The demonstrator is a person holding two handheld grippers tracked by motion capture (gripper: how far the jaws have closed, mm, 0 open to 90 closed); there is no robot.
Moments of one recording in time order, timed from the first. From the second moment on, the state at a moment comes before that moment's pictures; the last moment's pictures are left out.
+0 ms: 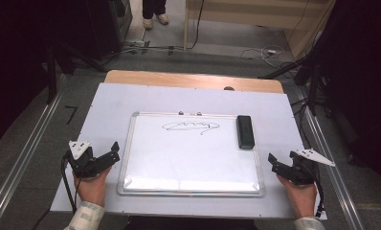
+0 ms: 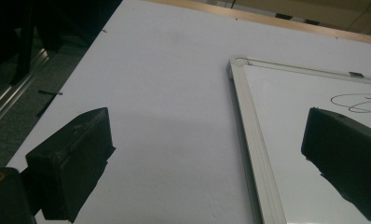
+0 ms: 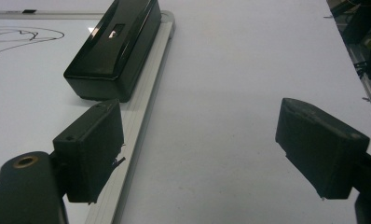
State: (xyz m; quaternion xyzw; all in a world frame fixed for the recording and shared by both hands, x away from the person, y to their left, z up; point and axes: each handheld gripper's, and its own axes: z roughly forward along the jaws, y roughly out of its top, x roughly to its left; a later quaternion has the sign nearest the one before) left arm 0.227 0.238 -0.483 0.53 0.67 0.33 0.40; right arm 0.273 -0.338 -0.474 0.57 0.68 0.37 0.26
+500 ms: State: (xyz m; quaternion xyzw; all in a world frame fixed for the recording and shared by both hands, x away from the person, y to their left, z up) left arm 0.223 0.240 -0.483 0.53 0.67 0.34 0.41; right arm 0.293 -0.306 -0.475 0.56 0.70 0.36 0.25
